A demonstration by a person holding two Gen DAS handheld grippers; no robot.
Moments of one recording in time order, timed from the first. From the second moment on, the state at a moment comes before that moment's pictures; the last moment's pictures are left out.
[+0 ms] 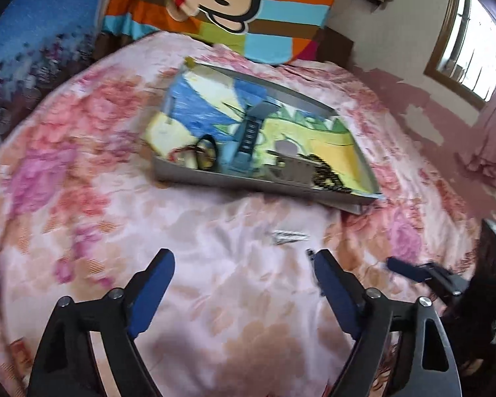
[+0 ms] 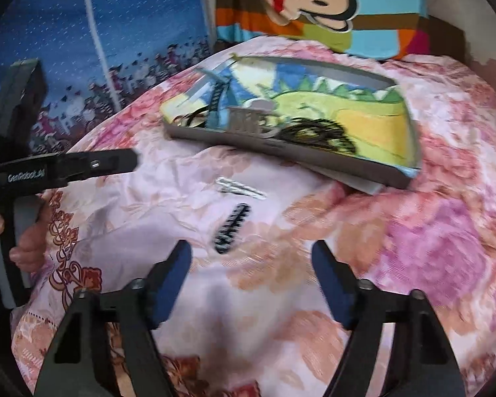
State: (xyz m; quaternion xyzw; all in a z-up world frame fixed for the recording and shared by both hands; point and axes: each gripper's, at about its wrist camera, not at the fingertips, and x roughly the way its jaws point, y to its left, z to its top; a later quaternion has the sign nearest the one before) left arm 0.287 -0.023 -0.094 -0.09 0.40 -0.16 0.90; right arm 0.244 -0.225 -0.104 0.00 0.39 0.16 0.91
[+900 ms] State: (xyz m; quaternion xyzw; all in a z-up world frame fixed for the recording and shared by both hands) left arm 0.362 -0.066 -0.153 -0.15 0.50 -0.25 0.82; right arm 0.286 -0.237 -0.140 0.04 0.44 0.13 0.89
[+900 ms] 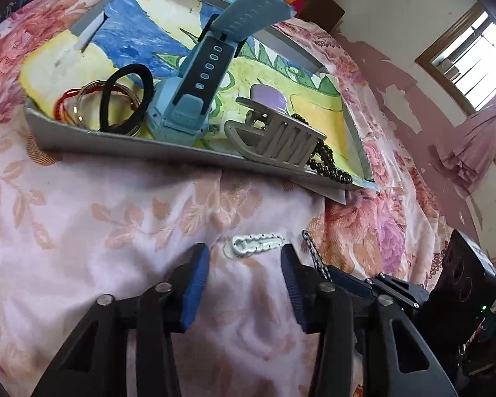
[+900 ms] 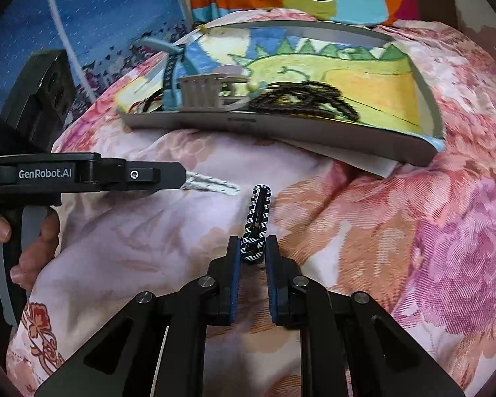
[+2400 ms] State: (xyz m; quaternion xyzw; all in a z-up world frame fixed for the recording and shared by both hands) left arm 0.325 -0.042 -0.078 -0.18 0.38 -0.21 0.88; right arm 0.267 -0.222 -0.114 0.02 0.36 0.17 0.92
